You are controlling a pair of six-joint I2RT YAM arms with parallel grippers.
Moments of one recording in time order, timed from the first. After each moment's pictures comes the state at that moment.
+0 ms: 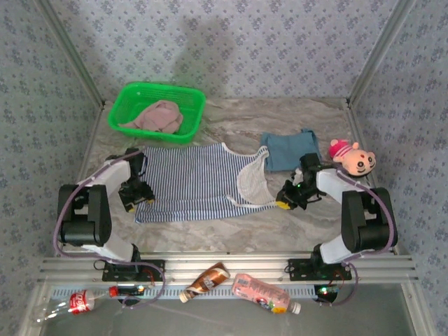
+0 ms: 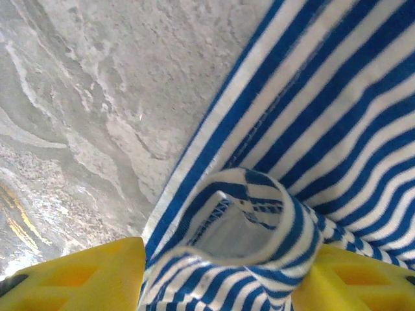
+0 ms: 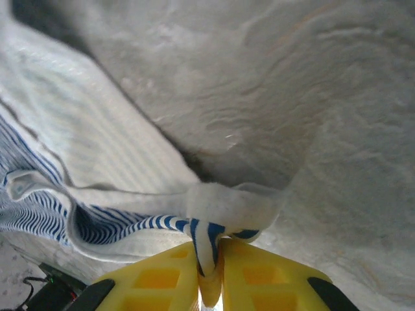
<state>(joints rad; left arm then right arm) -0.04 1.55 0.89 -0.97 -0.07 -0.56 0.10 1.50 0.73 -0.69 -0.55 0.53</state>
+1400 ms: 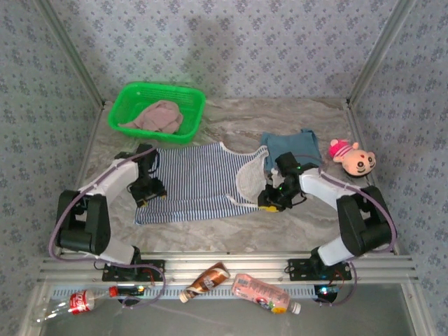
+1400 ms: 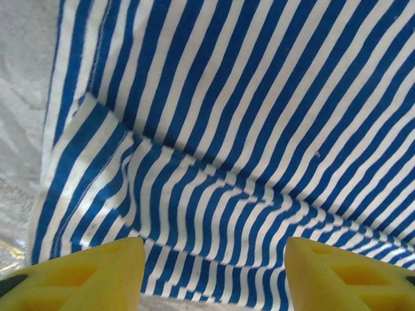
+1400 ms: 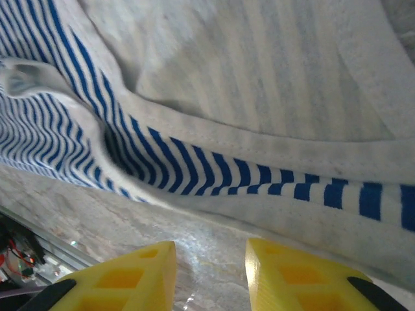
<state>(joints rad) -0.20 1.49 0.94 -0.99 0.02 -0.66 0.37 1.51 0.80 -0.70 -0.52 0.44</state>
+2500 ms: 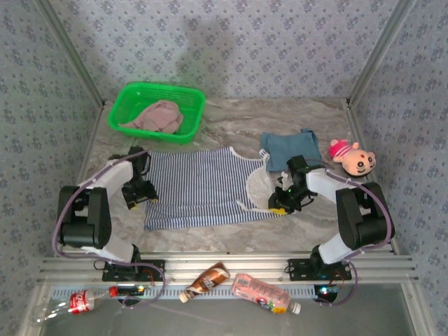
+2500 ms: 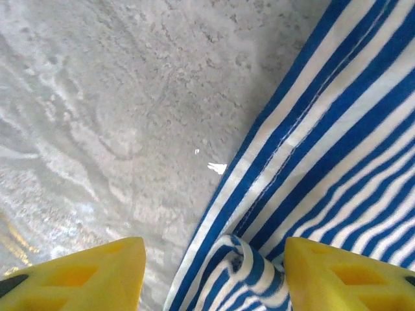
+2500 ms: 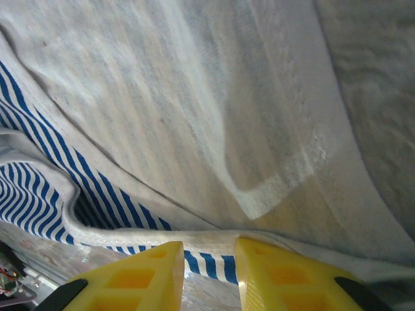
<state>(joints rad) -0.09 1.51 0.90 -0.98 -0.06 -0.52 0.24 1.53 0.75 -0.74 -0.50 0.35</state>
